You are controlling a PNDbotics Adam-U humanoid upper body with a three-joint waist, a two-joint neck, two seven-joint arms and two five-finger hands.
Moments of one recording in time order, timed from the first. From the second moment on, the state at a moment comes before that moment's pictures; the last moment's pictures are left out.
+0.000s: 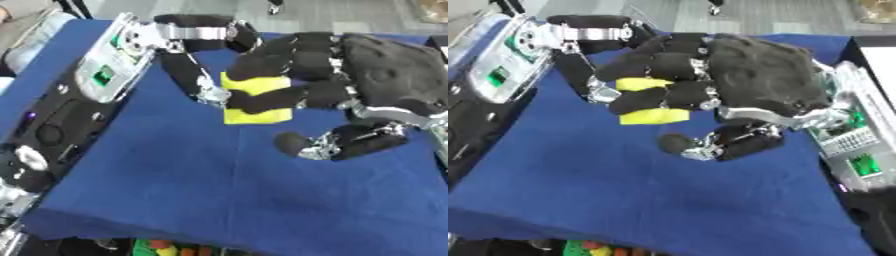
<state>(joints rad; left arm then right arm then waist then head) -0.87 0.47 -0.36 -1.56 0.04 -0.20 -0.86 -0.80 -0.35 0.46 -1.89 0.51 -0.77 0.41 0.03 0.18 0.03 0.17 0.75</state>
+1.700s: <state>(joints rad) -0.86 0.47 -0.38 -1.66 0.15 -0.06 -0.91 -0.79 -0.34 0.48 -1.87 0.80 -0.86 0.13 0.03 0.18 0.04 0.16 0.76</state>
